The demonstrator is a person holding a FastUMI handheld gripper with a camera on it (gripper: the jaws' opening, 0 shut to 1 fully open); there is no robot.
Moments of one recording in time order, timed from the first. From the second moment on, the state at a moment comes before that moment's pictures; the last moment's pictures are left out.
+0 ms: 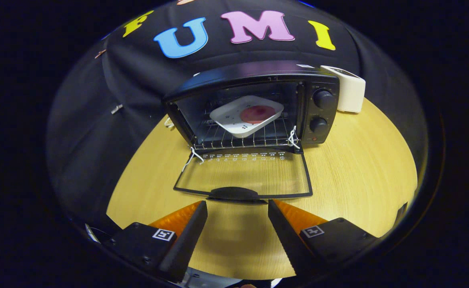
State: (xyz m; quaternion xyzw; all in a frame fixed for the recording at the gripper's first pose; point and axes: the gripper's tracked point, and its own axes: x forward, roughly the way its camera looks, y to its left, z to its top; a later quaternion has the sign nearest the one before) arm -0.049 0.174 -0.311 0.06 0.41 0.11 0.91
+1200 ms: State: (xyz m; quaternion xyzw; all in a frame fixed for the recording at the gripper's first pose) arm -0.038 0.185 -0.377 -0.01 0.48 0.03 0.88
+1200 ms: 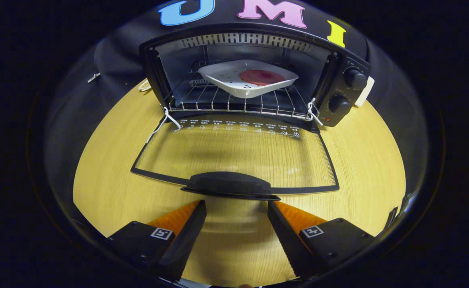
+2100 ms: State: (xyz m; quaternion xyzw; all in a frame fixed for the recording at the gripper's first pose) arm 0.035 0.173 -0.167 -0.05 0.20 0.11 0.97
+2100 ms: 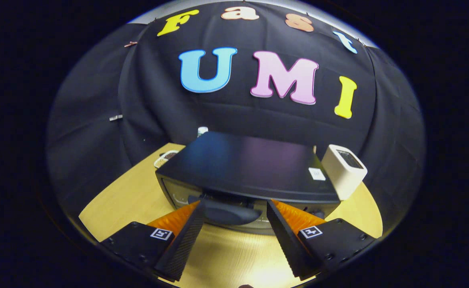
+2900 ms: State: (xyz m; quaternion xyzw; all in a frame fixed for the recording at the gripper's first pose) arm -0.037 -0.020 -0.028 0.01 0.06 -0.01 1.00
